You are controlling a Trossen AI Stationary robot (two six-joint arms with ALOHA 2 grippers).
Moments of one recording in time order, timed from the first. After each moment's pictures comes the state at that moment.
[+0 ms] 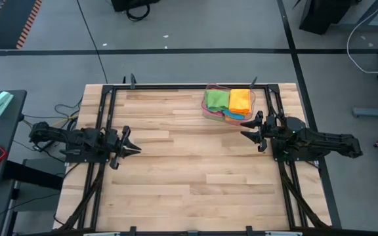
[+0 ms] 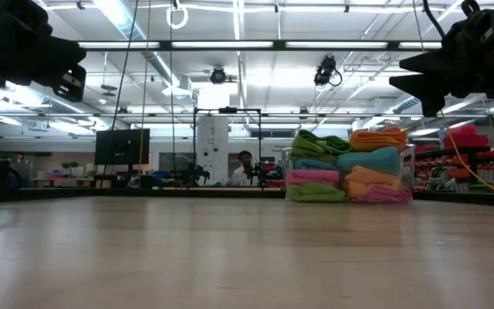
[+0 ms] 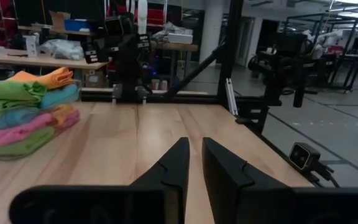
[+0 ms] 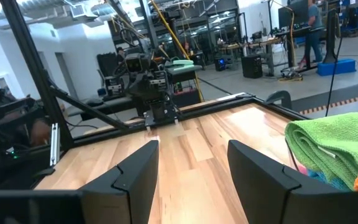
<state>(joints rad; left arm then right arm) -0.22 0.02 0.01 0.05 -0.05 -0.09 -0.17 0.03 0.01 0.10 -0.05 0.21</state>
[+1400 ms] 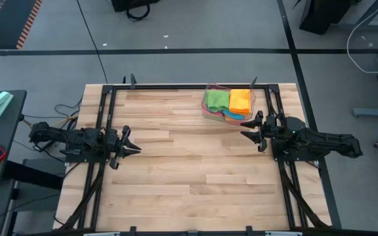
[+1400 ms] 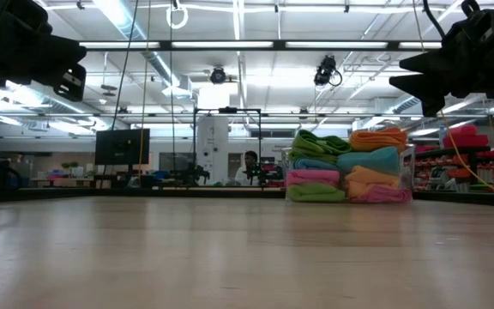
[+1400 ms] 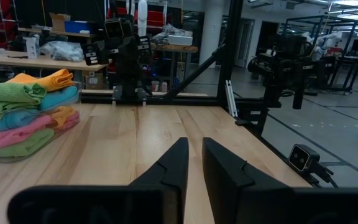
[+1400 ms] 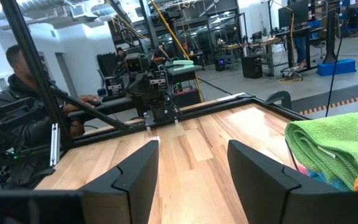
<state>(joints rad) -0.22 0.02 0.01 0.06 -0.05 -0.09 -0.17 0.03 0.01 0.10 -0.05 0.21</state>
